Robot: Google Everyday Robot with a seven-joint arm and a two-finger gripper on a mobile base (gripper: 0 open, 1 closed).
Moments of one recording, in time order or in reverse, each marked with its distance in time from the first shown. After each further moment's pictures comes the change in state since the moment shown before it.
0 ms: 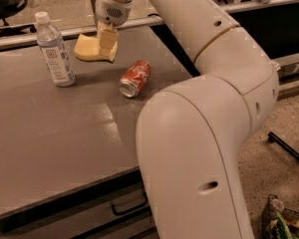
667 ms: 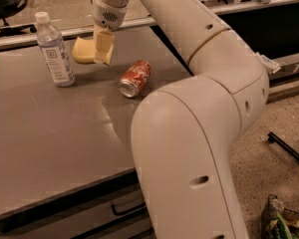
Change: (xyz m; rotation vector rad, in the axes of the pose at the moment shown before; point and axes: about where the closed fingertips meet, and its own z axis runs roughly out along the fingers) arm -0.011 -0.014 0.020 0.019 -0.020 -0.009
